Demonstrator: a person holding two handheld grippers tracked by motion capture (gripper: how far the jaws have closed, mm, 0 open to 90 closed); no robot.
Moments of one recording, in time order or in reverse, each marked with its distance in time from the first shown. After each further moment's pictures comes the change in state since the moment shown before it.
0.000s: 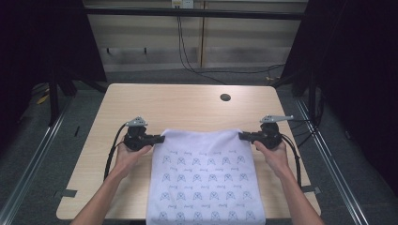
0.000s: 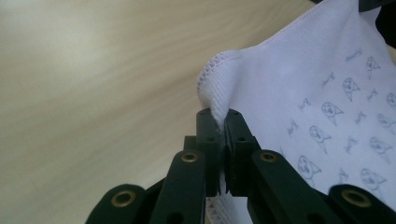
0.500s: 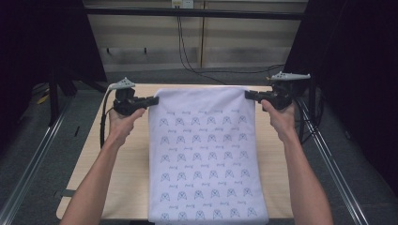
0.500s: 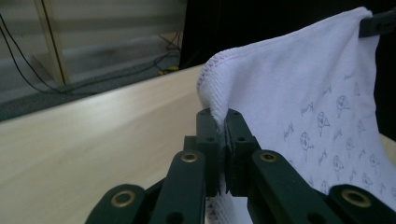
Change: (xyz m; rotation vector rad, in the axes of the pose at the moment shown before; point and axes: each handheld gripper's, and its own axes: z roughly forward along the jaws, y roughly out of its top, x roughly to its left) left arm 0.020 0.108 -0.051 -0.246 0.056 0.012; right arm -0.010 0.118 -0.035 -0.158 -0.054 -0.054
